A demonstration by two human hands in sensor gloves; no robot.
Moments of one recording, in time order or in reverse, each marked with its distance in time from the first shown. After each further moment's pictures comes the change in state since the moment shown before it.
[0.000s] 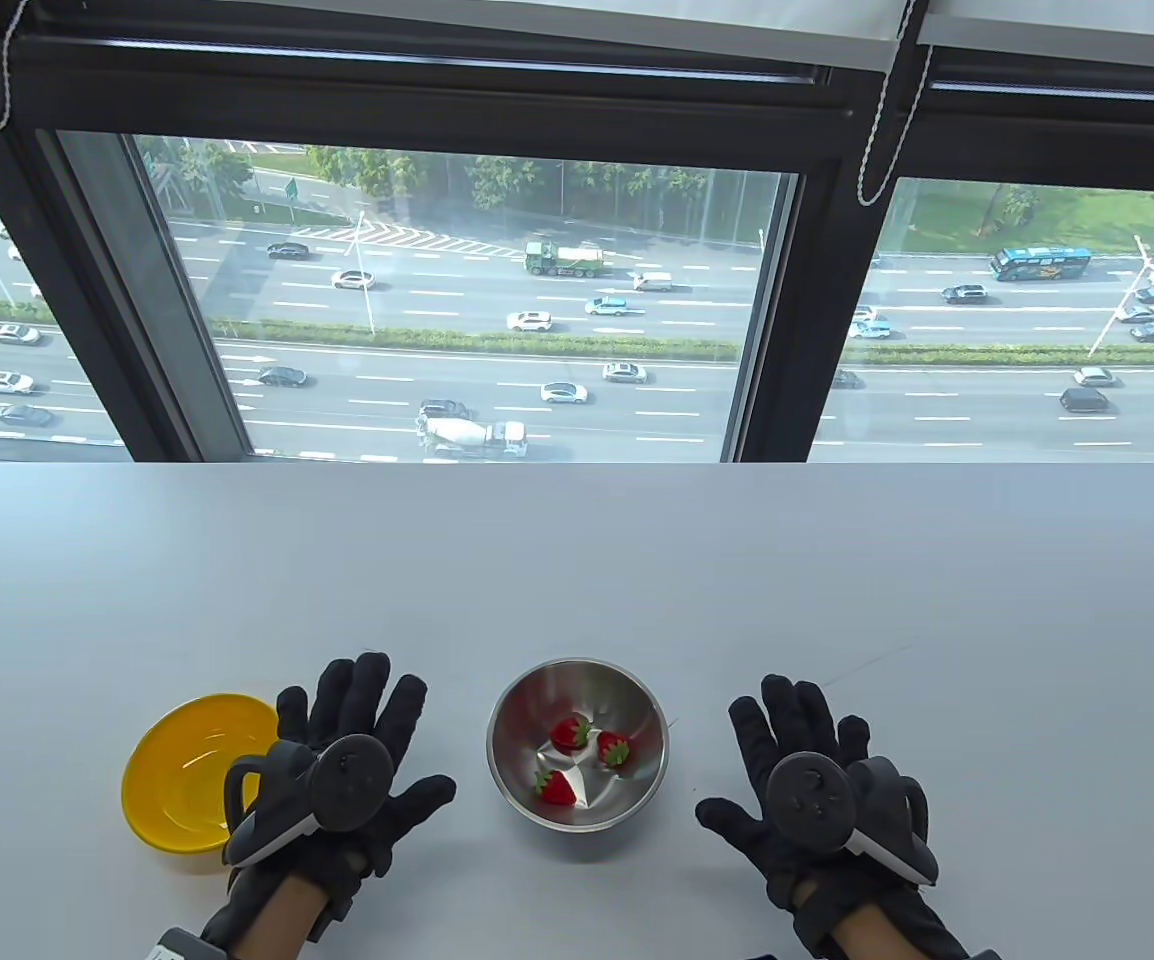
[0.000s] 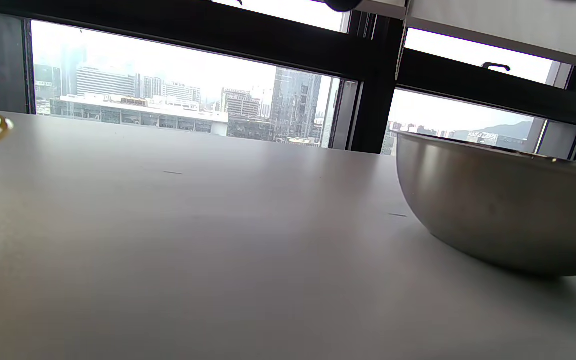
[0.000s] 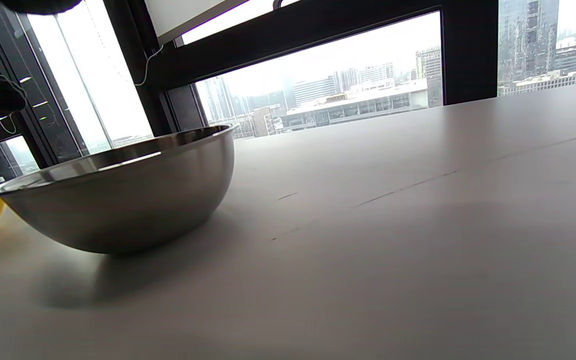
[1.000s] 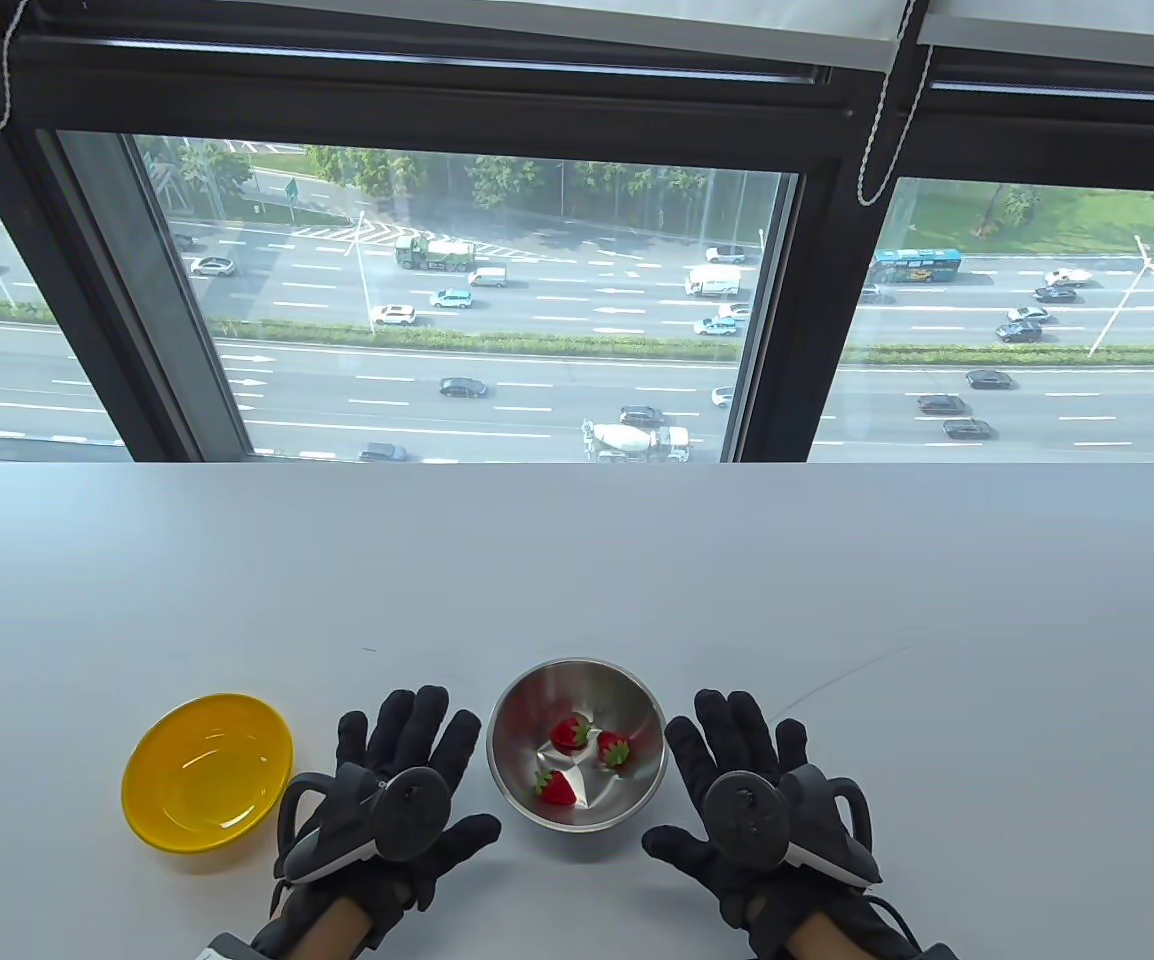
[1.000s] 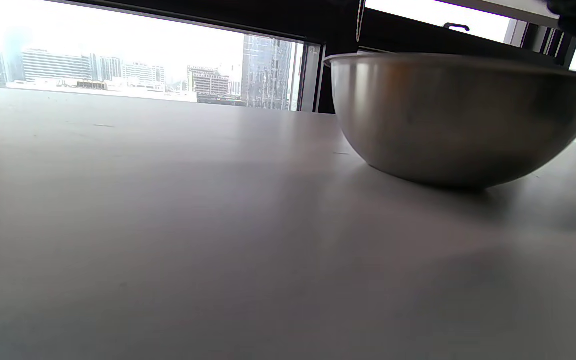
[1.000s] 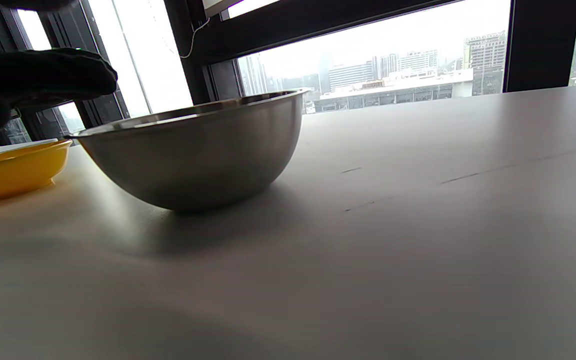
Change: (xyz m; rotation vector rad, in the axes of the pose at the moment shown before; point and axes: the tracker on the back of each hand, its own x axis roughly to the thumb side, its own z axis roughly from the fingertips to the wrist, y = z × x) left_hand 0.035 -0.033 -0.002 -0.079 -0.098 -0.047; right_hand 0.042 0.018 -0.007 0.056 -0.112 0.059
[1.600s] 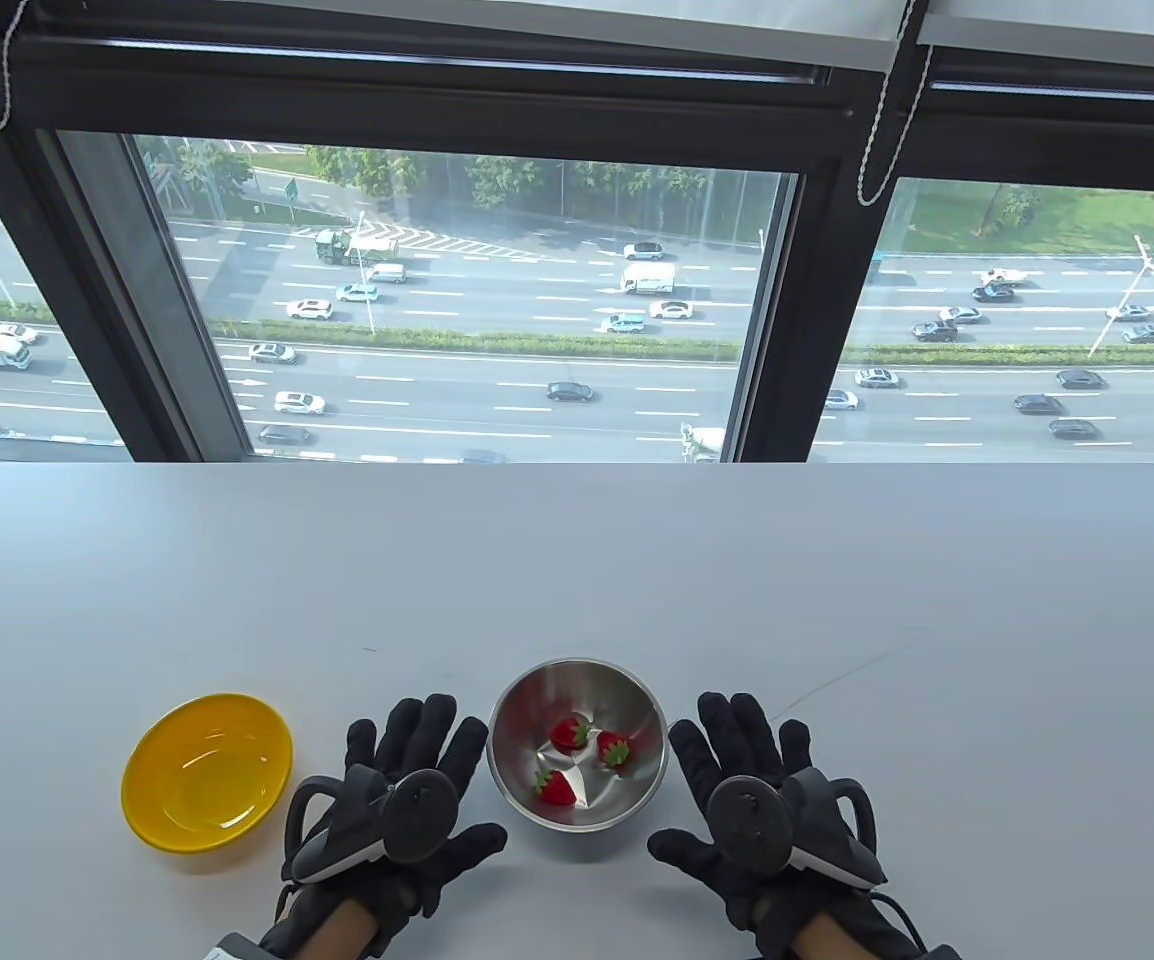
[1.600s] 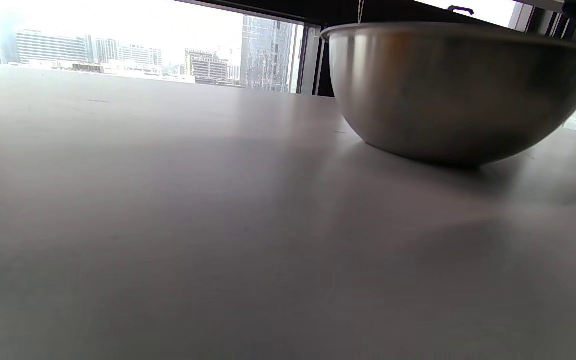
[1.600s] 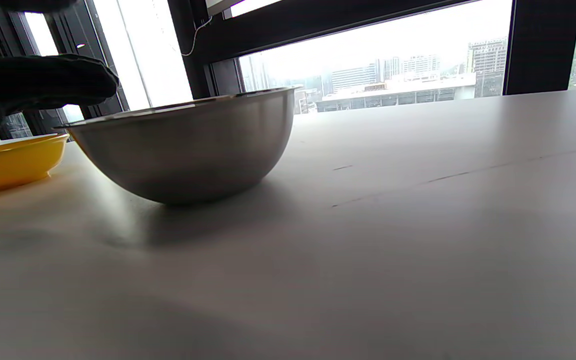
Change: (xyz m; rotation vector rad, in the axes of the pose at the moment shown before) left_hand 0.000 -0.007 -0.001 -0.046 0.004 0.011; right_hand -0.005 -0.001 0.003 -0.004 -0.003 0.014
